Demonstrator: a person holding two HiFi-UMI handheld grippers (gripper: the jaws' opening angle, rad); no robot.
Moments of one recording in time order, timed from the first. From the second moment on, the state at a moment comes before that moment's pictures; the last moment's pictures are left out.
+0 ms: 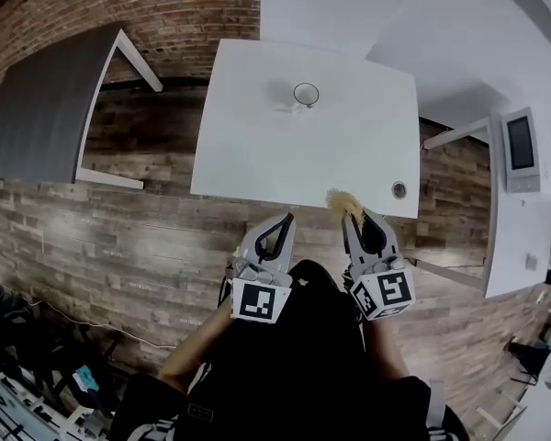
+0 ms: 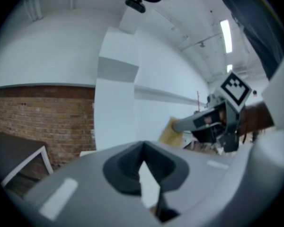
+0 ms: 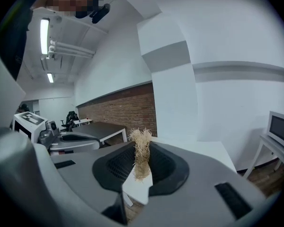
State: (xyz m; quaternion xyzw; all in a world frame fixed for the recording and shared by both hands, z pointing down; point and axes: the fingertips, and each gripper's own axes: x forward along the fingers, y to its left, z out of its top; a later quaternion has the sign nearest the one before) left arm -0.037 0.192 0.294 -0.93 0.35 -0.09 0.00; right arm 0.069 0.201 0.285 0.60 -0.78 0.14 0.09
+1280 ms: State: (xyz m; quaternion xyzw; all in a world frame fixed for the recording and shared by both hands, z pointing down) left arm 0.031 -0.047 0.467 -0.90 0.34 -0.24 -0.10; right arm 0.127 -0.061 0.348 0.54 -0.81 0.20 0.13
